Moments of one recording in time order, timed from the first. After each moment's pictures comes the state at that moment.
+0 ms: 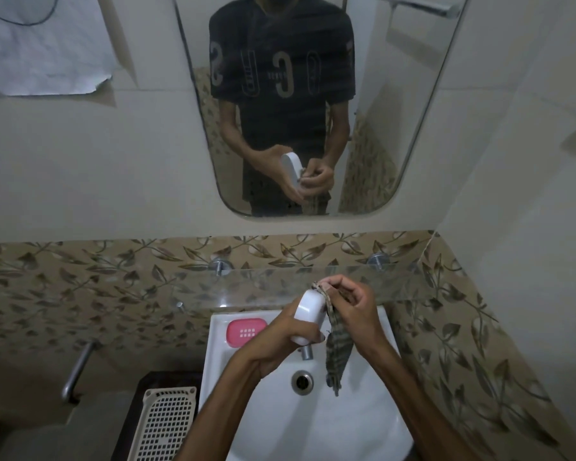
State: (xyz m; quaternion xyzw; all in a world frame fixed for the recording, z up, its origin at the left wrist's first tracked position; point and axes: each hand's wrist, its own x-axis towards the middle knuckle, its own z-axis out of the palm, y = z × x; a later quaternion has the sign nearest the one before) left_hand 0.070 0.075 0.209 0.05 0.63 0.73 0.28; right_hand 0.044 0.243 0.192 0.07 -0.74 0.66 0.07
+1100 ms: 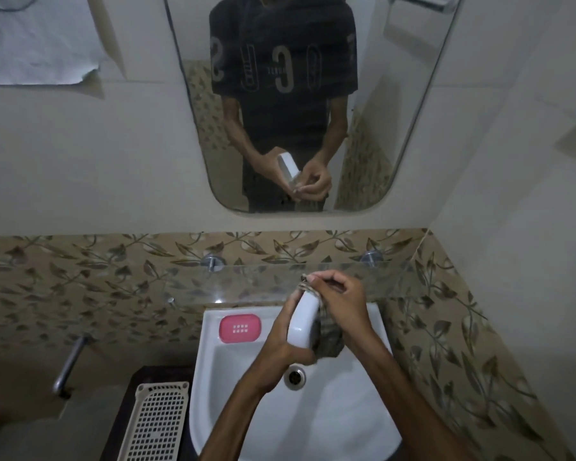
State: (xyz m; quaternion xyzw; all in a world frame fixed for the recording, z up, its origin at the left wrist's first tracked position) left_hand 0.080 0.090 0.157 0.05 0.77 0.62 0.15; right_hand 0.028 0.235 0.186 -0.09 -0.70 0.70 0.01
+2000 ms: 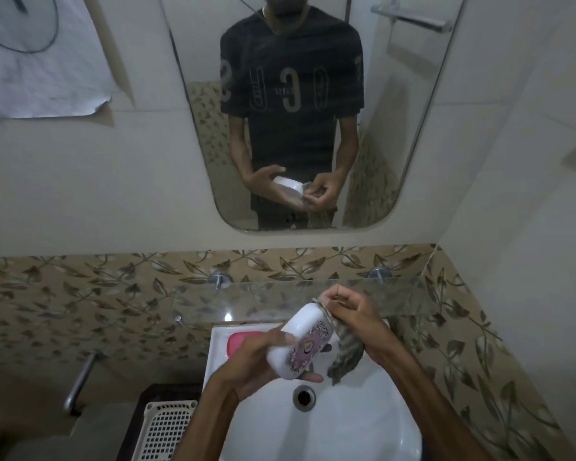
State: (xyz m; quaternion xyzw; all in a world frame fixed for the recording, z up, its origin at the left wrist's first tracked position) left_hand 0.070 0.048 0.193 0.00 0.49 0.80 0.35; right_hand 0.024 0.265 0.205 0.04 -0.71 0.69 -0.13
